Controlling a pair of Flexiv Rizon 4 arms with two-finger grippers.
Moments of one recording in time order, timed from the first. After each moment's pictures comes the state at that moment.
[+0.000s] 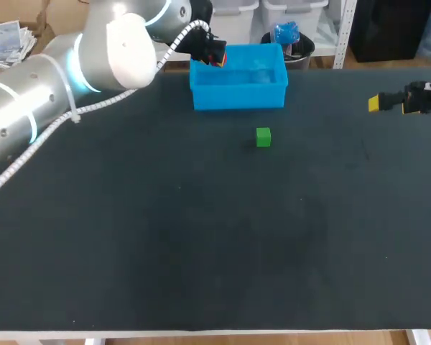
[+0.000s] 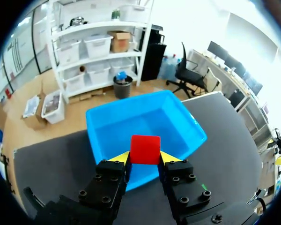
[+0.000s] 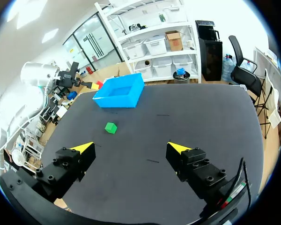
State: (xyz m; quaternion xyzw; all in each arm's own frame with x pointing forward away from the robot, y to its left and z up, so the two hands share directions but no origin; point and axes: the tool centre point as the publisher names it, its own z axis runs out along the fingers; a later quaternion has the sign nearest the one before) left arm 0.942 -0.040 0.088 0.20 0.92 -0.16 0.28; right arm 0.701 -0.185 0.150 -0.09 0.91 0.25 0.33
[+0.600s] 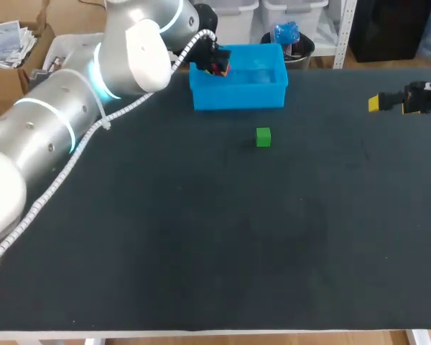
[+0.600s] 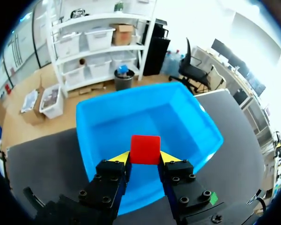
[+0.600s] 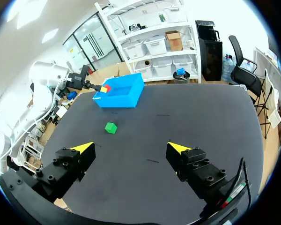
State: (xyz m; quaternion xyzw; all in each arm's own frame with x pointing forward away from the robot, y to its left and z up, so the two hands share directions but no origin) left arm 0.962 -0.048 0.048 0.19 0.93 -0.15 0.26; right arm 0.701 -0.185 0.150 -0.09 0.91 0.25 0.33
